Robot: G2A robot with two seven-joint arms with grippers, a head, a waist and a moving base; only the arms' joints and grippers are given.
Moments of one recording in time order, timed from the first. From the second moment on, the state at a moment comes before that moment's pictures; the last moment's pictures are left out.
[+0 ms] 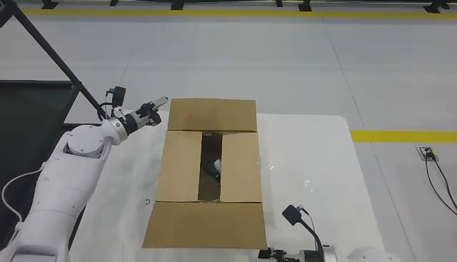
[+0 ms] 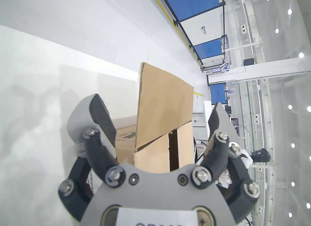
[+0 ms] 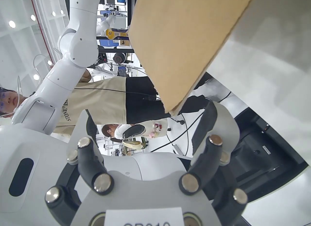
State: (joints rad) left arm 0.29 -1.11 -1.04 -0.61 -0.18 -0.32 -0.75; right arm -1.47 -1.30 1.48 -1.99 -0.03 -0.01 1.33
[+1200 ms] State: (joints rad) left arm 0.24 -1.14 -1.06 -0.52 -0.27 -0.75 -0.99; right arm -1.32 -1.25 1.38 -2.05 0.18 -0.05 1.17
